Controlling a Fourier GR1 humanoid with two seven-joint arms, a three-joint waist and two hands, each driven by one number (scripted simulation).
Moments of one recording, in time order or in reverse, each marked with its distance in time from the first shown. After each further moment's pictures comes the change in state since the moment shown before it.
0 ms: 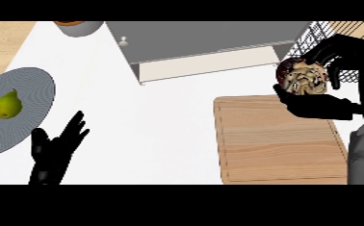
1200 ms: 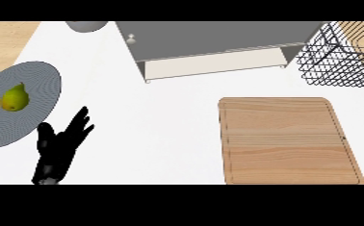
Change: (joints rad) left arm -0.039 -0.016 0.002 0.015 -0.025 -0.024 0.009; right arm -0.461 -0.440 -0.335 0.740 -0.098 0.010 -0.143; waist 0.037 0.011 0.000
